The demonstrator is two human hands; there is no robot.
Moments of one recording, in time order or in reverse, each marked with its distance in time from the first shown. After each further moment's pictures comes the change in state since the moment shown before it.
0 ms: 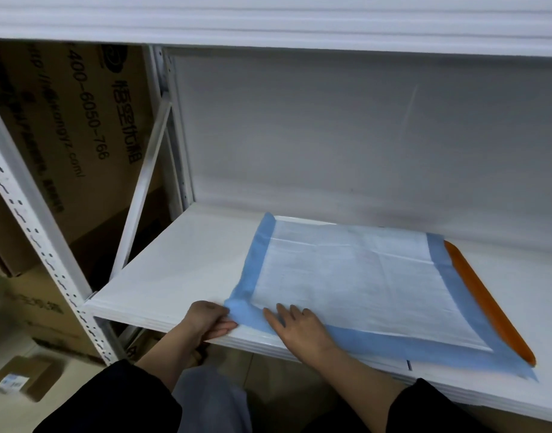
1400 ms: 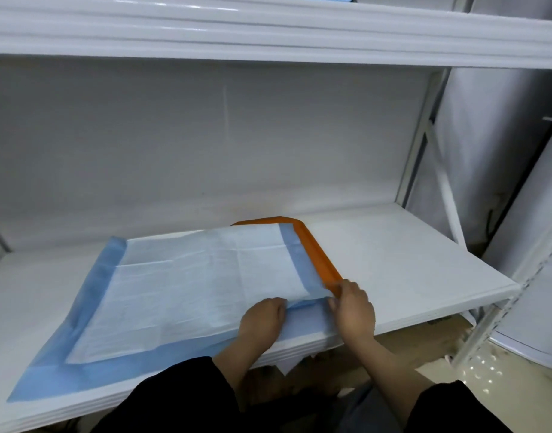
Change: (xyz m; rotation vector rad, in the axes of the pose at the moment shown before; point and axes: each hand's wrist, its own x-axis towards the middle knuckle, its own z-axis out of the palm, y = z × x) left_hand -0.094 -0.015 0.344 1.129 -0.349 1.060; right_hand -0.269 0.190 -0.018 0.449 0.168 1.354
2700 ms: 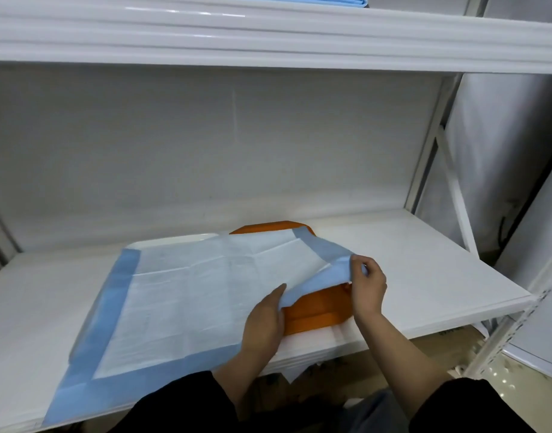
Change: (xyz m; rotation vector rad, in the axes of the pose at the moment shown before) left_hand -0.004 -0.009 0.001 -0.250 0.233 -0.016; right_hand 0.036 -0.035 -0.029 0.906 0.256 0.250
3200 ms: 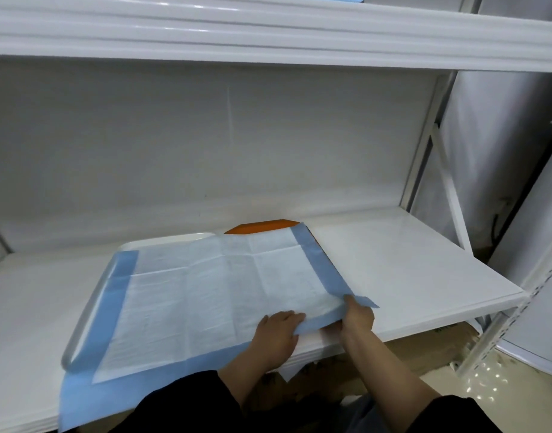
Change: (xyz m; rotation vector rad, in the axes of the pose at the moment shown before) left_hand 0.000 -0.002 0.020 0.303 -0.483 0.142; right_hand -0.020 0.037 0.003 0.120 0.084 0.645
